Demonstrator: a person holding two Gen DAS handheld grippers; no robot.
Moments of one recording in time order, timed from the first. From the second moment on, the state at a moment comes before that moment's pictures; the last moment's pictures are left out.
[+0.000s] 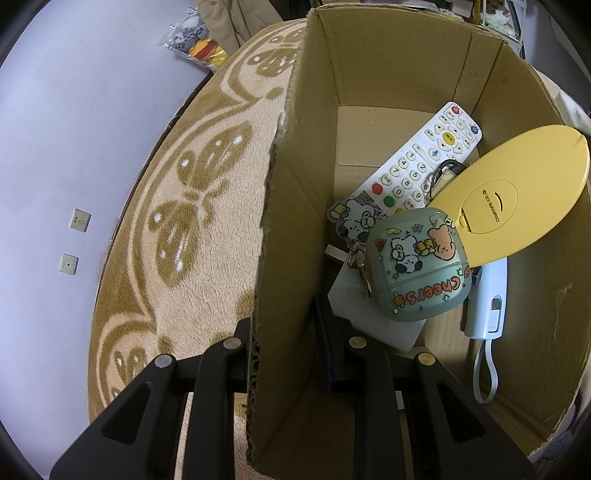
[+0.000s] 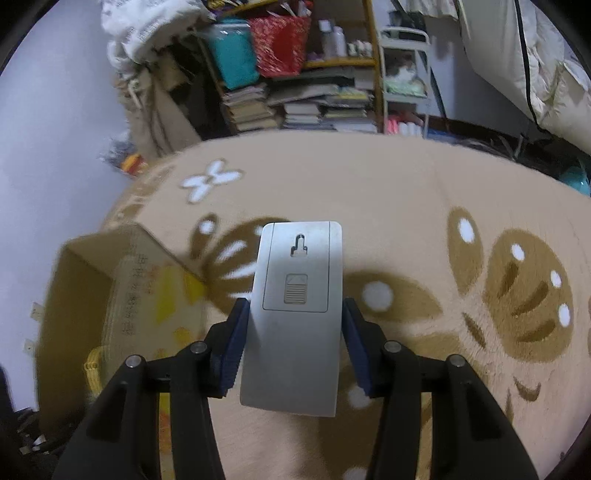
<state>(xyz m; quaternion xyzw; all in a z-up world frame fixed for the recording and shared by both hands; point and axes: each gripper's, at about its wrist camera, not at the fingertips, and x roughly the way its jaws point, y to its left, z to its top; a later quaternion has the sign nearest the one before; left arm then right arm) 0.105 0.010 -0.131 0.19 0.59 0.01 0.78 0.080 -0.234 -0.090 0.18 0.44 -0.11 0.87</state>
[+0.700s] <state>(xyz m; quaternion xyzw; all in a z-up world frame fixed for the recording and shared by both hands) 0.105 0.010 -0.131 0.19 0.59 0.01 0.78 0.065 -0.151 -0.045 0.14 0.39 0.03 0.91</state>
